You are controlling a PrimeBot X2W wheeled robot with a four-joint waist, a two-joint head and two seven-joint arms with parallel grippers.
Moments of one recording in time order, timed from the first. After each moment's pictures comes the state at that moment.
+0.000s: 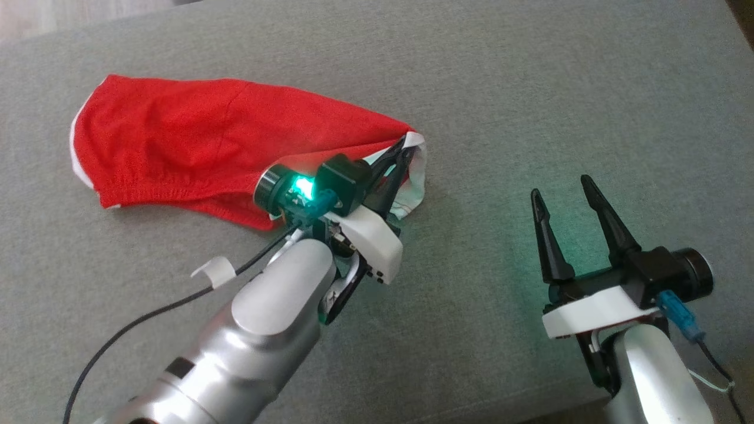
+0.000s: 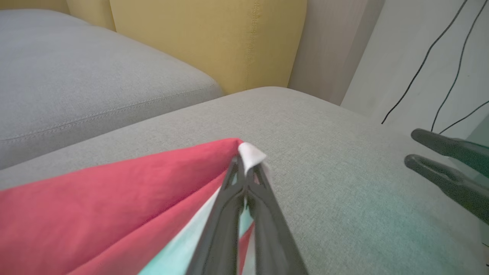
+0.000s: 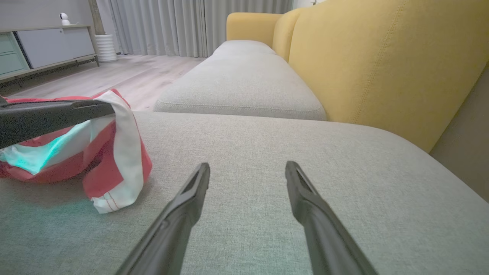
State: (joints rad) left arm -0.74 0.05 -0.86 0.59 -0.51 0.00 -0.08; right arm -0.15 -0.05 0.11 0.21 -0.02 0.13 -0.25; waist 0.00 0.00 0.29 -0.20
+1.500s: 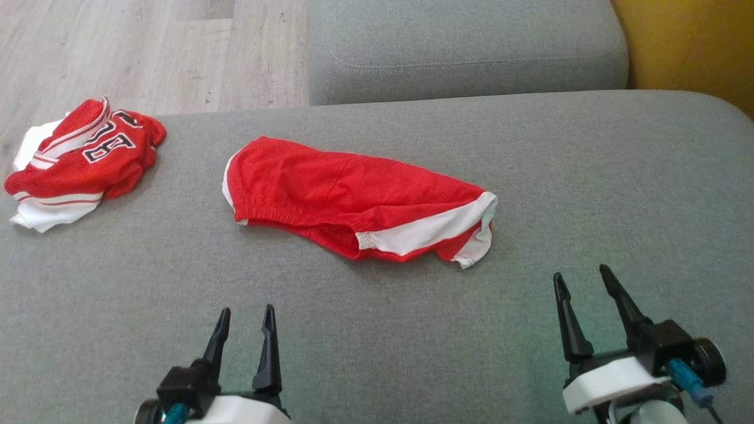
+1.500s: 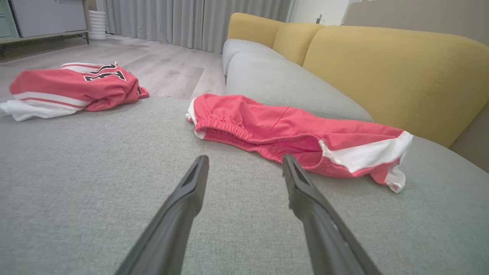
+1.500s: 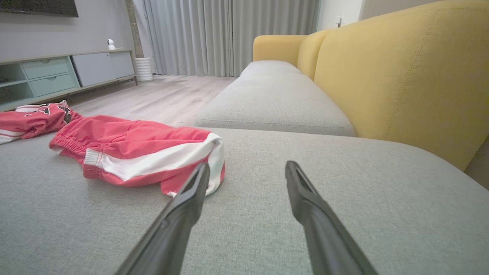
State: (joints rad) left arm 0.00 0.21 -0.48 0.24 -0.54 0.18 -0.25; right arm 0.04 -0.05 0.04 0.26 -0.01 0.13 -0.25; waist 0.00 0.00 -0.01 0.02
